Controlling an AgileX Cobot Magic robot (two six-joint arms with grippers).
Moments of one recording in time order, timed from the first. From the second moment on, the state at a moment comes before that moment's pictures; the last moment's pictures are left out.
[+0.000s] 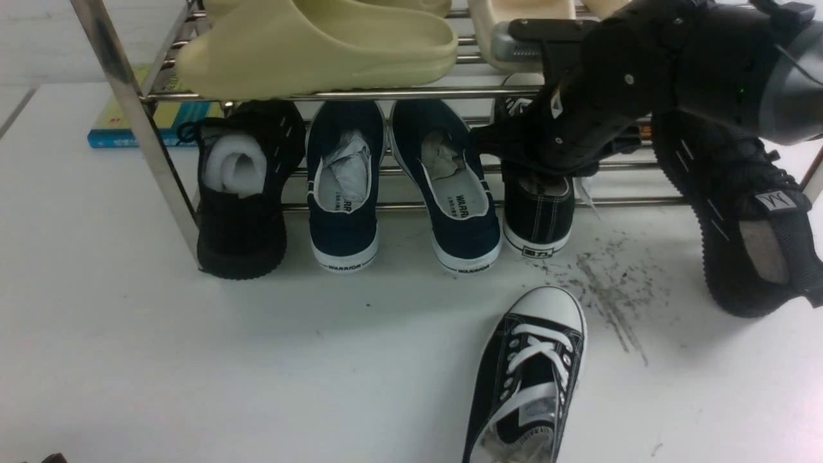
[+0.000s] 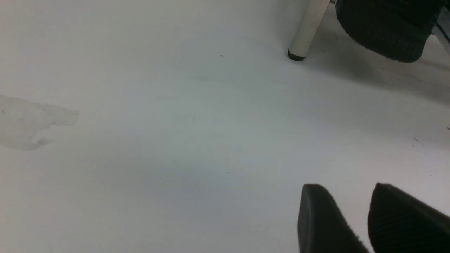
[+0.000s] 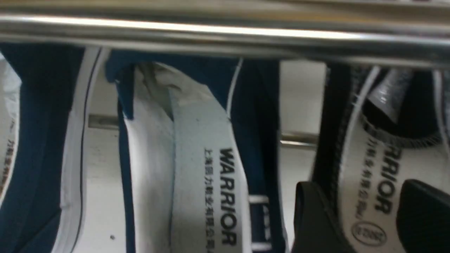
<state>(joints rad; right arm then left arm) 0.54 1.89 -1.62 -0.16 0.74 0.60 -0.05 -0.01 0.01 0.10 0.41 -0.34</state>
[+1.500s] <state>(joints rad) 0.54 1.59 -1.62 -0.08 1.27 0.32 -0.05 -0.01 0.01 0.10 0.41 -0.34</state>
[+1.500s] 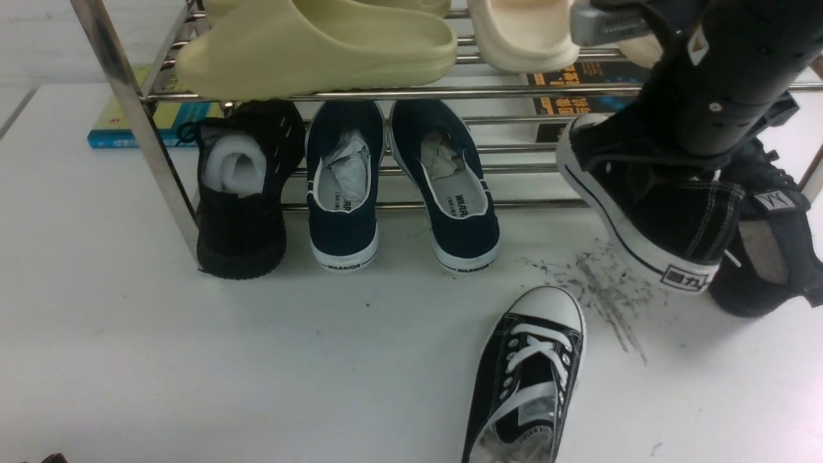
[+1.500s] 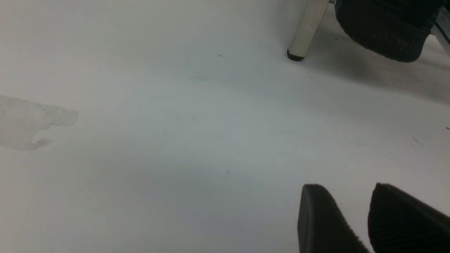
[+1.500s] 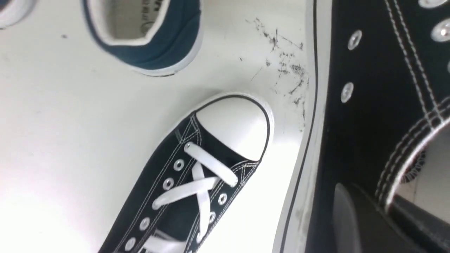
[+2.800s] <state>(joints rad) 0.54 1.19 -0.83 0.18 0.91 0.37 -0.05 -0.01 0.01 0.10 0.41 -0.34</state>
